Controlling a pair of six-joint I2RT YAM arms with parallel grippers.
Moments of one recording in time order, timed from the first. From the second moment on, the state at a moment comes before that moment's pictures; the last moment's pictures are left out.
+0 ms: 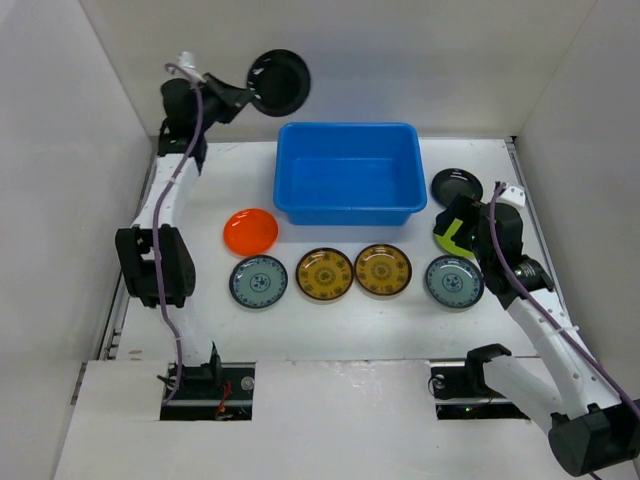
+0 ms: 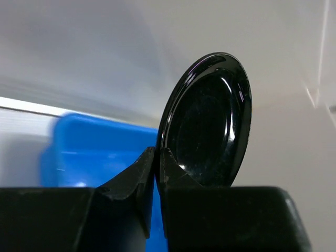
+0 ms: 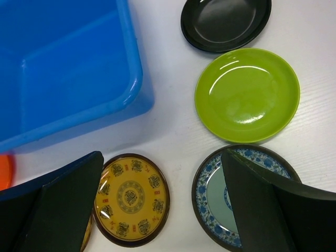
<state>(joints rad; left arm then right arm) 0.04 1.86 1.71 0.10 0.47 -0.92 0.23 0.87 0.80 -0.37 0.28 0.51</state>
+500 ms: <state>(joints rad) -0.32 2.12 1.73 -0.07 0.31 -0.79 0.24 0.82 0.77 -0.37 0.26 0.51</state>
